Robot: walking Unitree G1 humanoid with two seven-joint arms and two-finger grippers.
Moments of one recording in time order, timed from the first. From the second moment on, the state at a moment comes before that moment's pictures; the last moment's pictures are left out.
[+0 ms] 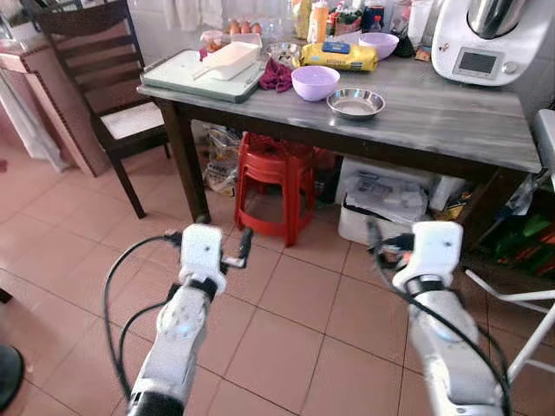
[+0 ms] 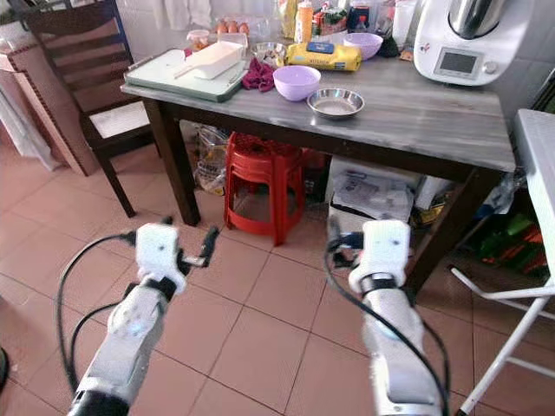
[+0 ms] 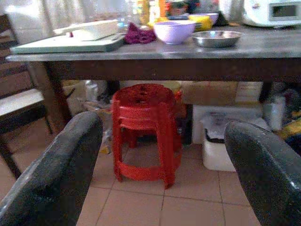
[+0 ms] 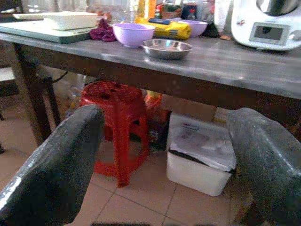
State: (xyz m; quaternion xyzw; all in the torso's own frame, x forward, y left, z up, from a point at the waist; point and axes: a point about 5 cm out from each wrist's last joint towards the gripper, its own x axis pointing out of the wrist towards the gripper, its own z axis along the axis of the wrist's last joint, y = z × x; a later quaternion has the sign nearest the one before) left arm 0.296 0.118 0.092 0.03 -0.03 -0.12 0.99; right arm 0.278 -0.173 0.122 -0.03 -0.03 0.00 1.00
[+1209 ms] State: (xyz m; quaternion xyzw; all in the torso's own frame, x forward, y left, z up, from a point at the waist) left arm 0.312 0.097 0.101 -0.01 -0.05 -0.15 0.99; right arm 0.277 -0.177 0.125 -0.03 -0.04 -0.03 1.00
